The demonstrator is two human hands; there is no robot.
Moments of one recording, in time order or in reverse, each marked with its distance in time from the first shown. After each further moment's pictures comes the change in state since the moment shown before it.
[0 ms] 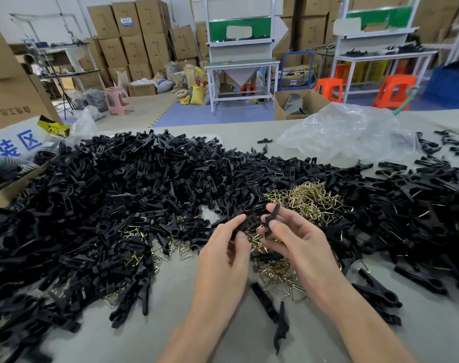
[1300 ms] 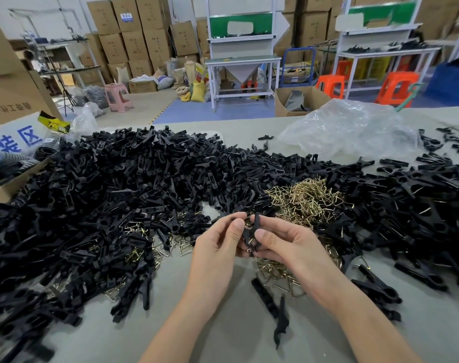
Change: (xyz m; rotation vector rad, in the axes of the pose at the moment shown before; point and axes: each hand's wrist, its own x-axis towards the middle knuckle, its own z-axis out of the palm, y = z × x) left_hand 0.013 0.001 -0.009 -0.398 -0.100 -0.165; right_hand -0.007 -0.005 0.003 -0.117 -0.227 0.096
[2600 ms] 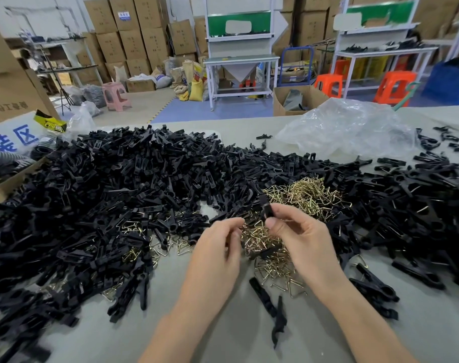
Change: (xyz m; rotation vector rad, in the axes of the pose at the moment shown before) left_hand -0.006 0.000 -0.004 0.683 0.016 0.221; right_hand -0.001 -0.006 -0.003 -0.172 0.287 -0.204
